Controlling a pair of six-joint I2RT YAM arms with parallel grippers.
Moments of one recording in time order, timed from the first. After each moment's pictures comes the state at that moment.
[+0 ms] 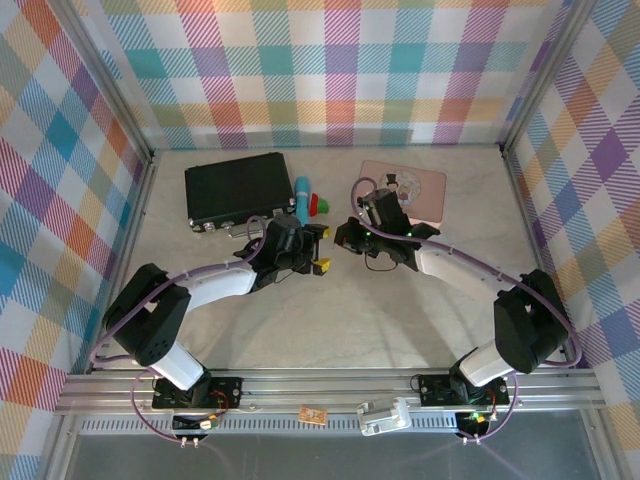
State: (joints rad) left arm -0.66 1.59 0.83 0.20 0.21 -2.00; right arm 0.63 1.50 1.04 -0.25 -0.29 0.87
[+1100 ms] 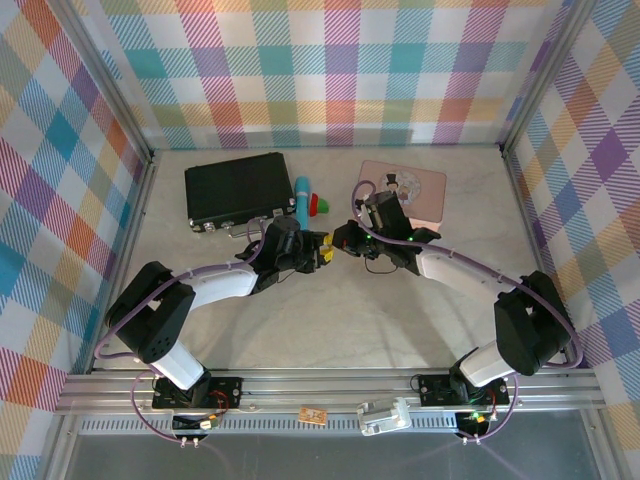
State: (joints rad) left arm -0.66 1.60 0.81 0.29 0.22 -2.09; right arm 0.63 1.48 0.99 -0.17 -0.36 0.86
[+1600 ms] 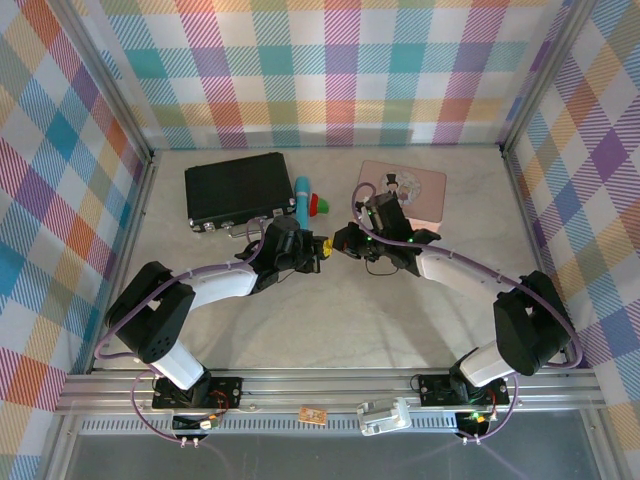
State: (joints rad) left arm -0.66 1.60 0.81 0.28 0.21 -2.09; right arm 0.62 1.48 0.98 -0.17 -0.37 0.87
